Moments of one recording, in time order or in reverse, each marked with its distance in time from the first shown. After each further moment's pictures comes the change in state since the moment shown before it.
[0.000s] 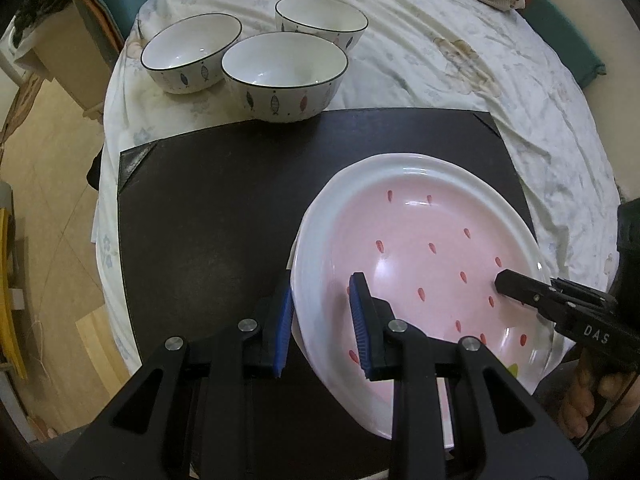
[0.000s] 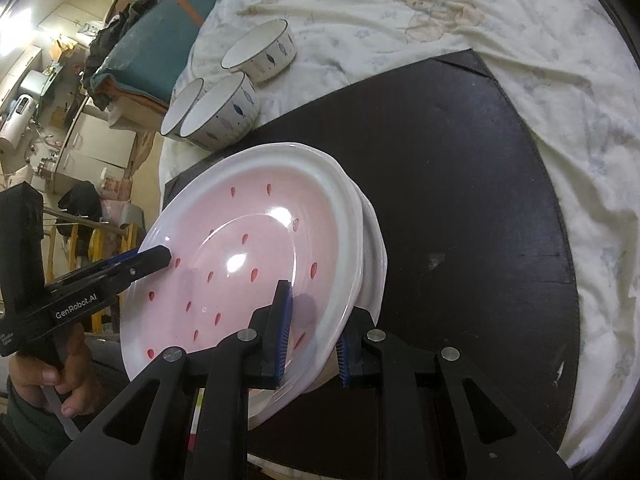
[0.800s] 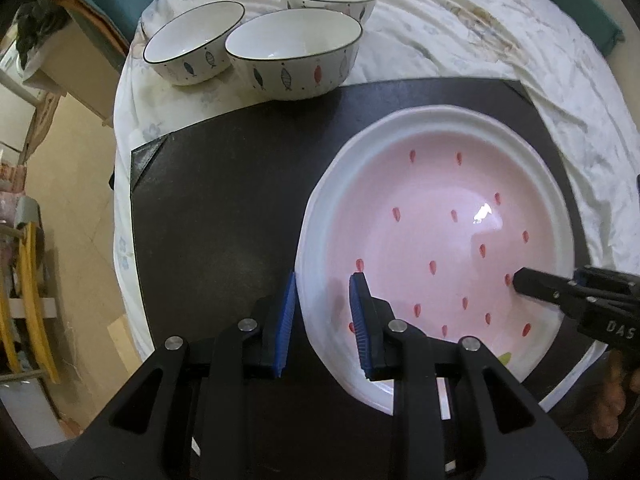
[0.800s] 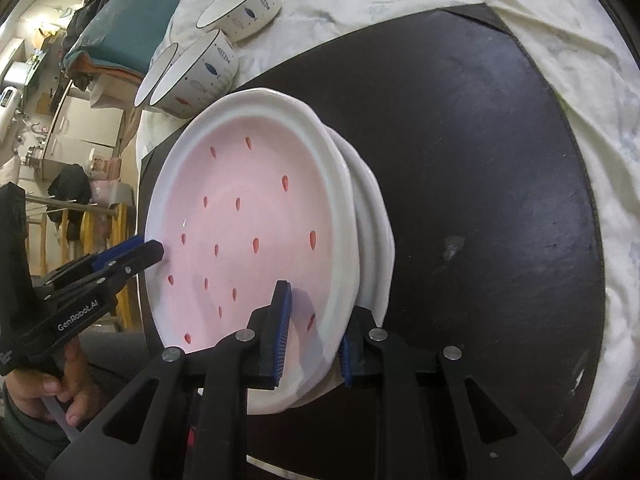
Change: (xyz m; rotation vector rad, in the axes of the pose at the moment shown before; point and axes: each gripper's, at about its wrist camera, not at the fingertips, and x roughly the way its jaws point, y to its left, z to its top) left arm 0.023 -0.004 -0.006 0.062 0.039 0.150; right arm 0.035 -0.004 0.001 0.020 0.123 -0.010
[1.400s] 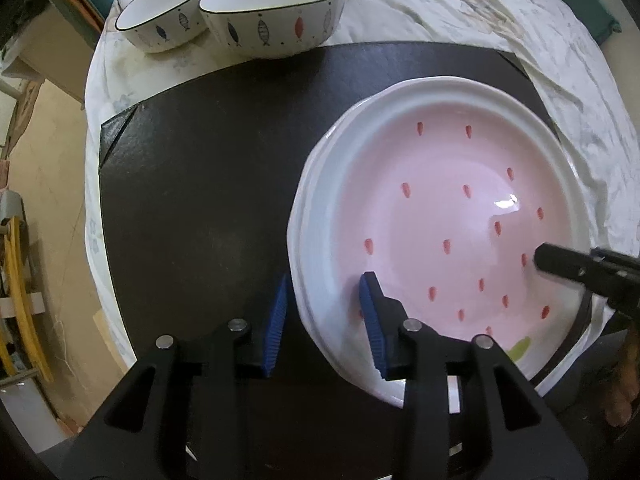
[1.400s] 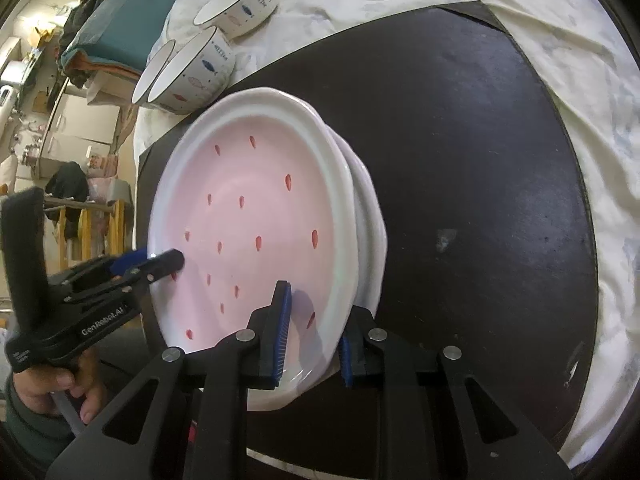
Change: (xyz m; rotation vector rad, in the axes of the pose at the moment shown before) left arm 0.021 0.002 -0.006 0.011 0.087 -0.068; right arm -0.008 -0.005 0.003 0.036 0.016 0.010
